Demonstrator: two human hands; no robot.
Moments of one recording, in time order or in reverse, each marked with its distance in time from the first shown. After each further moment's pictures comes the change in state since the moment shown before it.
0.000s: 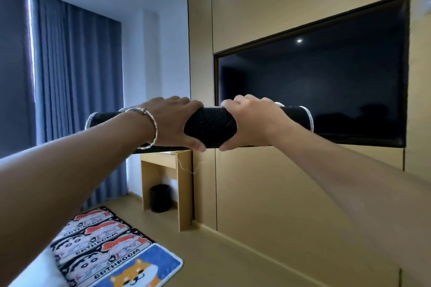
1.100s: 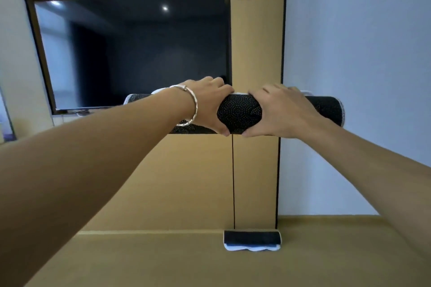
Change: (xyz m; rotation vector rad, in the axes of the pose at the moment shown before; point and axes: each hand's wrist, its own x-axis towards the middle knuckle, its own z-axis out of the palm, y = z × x) left_hand 0.183 0.353 -0.061 -0.340 0.191 0.573; right_hand -0.264 0.250 -0.040 -0.326 -0.248 0.574
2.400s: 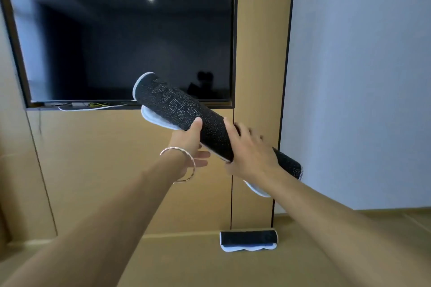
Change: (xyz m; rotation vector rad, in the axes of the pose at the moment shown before) left_hand -0.047 -0.066 0.148 -1.793 0.078 -0.868; right_hand 0.039 -0.138 0.119 0.056 -0.039 0.159
